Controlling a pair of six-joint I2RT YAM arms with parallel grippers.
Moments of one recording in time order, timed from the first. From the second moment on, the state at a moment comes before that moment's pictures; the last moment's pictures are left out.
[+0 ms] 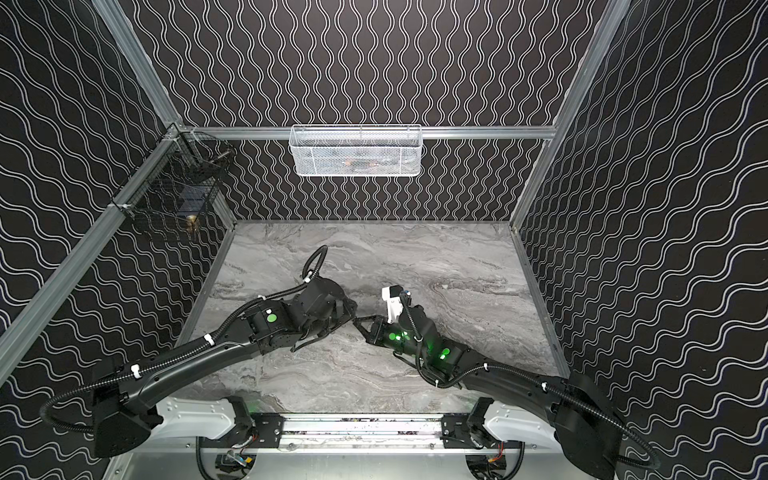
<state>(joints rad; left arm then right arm) -0.98 1.28 1.13 -0.66 -0.28 -1.32 0.94 1.12 0.56 0.30 -0.14 1.06</state>
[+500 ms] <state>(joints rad) -0.98 1.27 1.13 -0.64 -0.26 -1.30 0.94 1.13 0.61 0.24 -0.12 1.01</state>
